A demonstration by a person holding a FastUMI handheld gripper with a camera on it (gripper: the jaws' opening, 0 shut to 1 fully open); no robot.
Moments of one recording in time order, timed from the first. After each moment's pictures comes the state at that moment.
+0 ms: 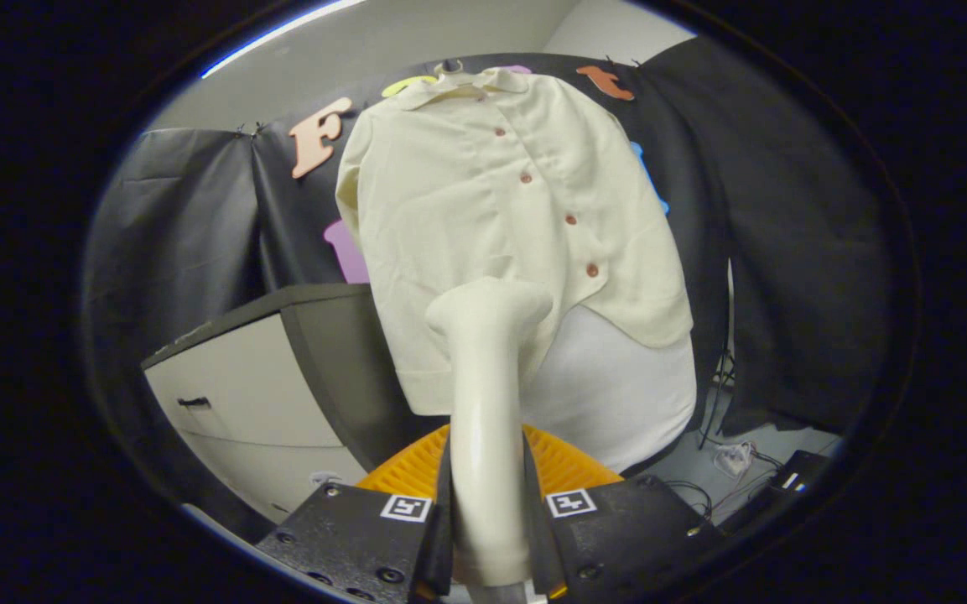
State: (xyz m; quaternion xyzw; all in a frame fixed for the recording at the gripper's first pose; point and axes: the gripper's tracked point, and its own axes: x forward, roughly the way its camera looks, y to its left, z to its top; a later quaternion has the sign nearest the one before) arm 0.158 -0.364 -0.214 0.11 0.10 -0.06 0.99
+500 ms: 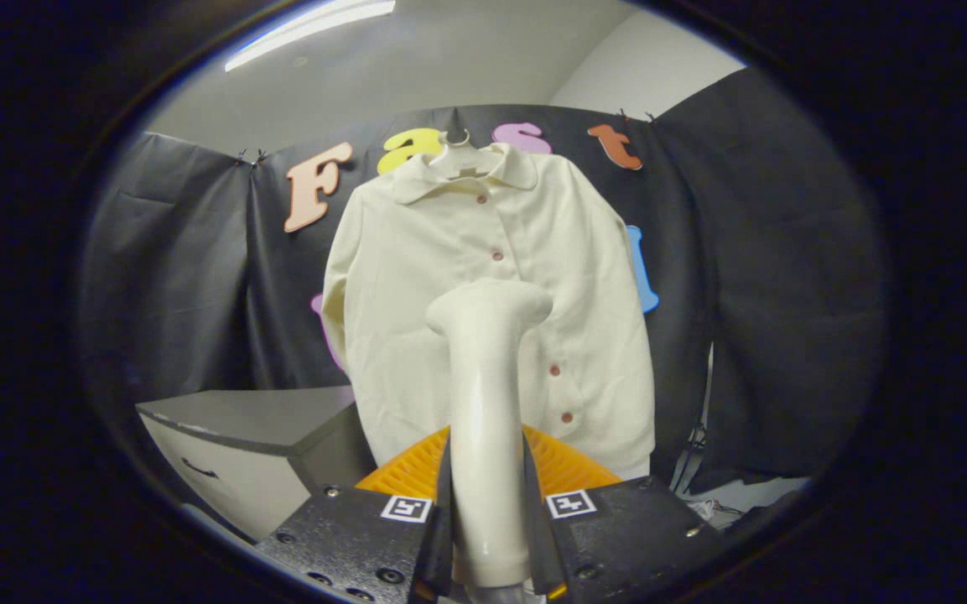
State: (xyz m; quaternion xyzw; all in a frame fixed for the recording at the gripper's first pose) arm 0.196 -0.423 -0.061 0.07 0.01 -0.10 0.99
